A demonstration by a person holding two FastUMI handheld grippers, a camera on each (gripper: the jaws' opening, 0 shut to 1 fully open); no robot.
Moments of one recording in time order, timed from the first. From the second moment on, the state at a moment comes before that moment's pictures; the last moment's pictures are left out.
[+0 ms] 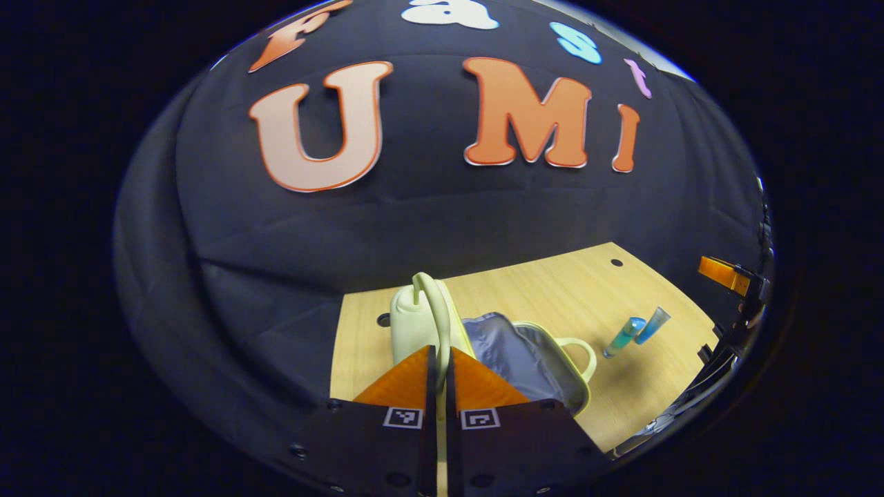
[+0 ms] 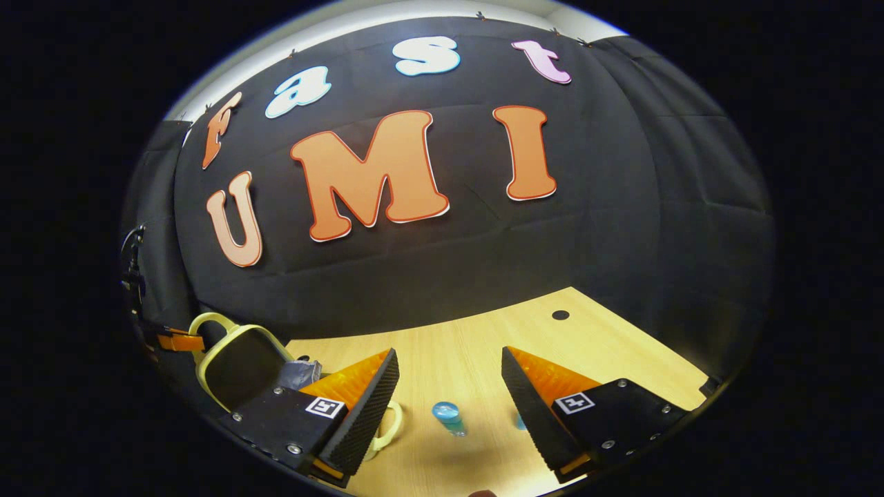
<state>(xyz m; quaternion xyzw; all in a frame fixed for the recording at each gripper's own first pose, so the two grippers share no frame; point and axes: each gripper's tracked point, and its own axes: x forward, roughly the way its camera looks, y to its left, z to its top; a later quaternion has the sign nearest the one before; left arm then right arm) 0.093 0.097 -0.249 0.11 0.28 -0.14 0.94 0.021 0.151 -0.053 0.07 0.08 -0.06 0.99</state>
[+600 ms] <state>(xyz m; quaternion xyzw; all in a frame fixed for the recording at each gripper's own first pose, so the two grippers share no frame) 0.098 0.242 -0.337 0.02 0.34 -0.06 0.94 0.027 0.181 -0.055 0.03 0.11 -0.07 0.99</state>
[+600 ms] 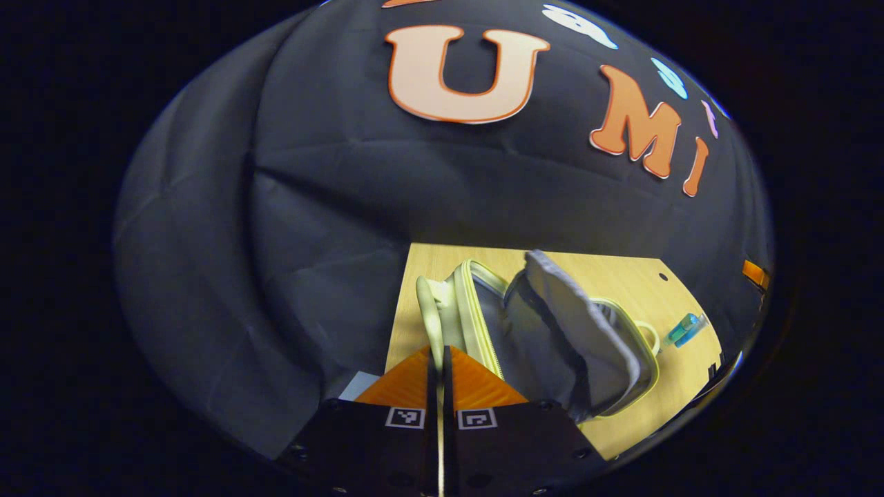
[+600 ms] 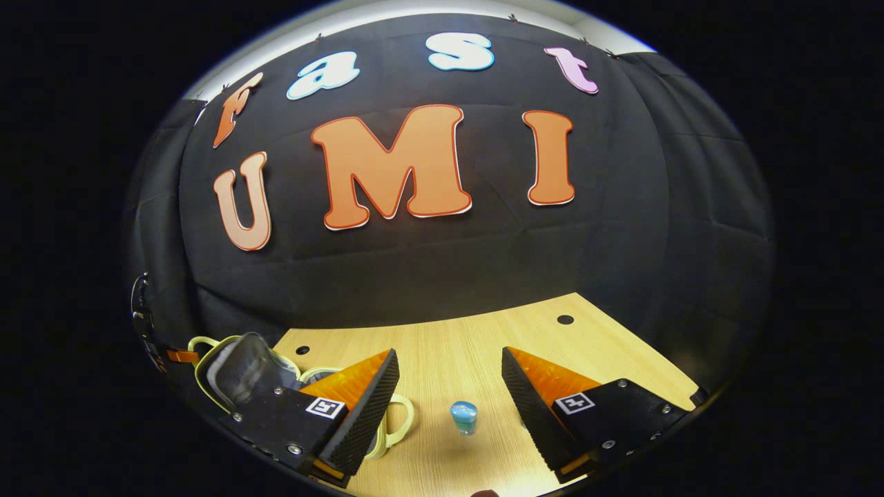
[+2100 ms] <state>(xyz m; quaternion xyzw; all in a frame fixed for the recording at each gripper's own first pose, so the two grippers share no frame) 0.105 0.125 -0.255 0.11 0.19 0.02 0.97 0.020 0.112 -0.103 -0.01 0.15 -0.04 0.99</state>
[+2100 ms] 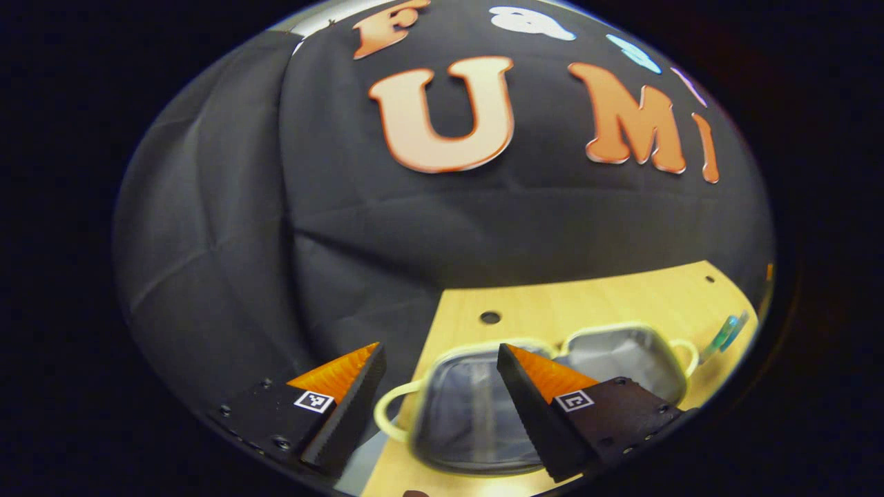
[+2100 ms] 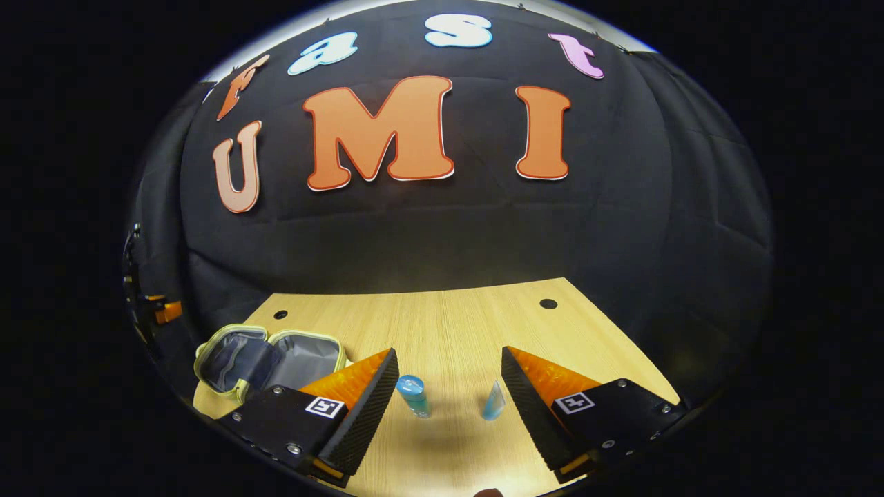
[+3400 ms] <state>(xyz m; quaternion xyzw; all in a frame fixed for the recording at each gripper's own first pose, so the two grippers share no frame) 0.021 -0.355 -0.469 0.08 0.24 -0.23 0.94 0.019 -0.026 -0.201 -0.03 0.23 -0.03 0.97</state>
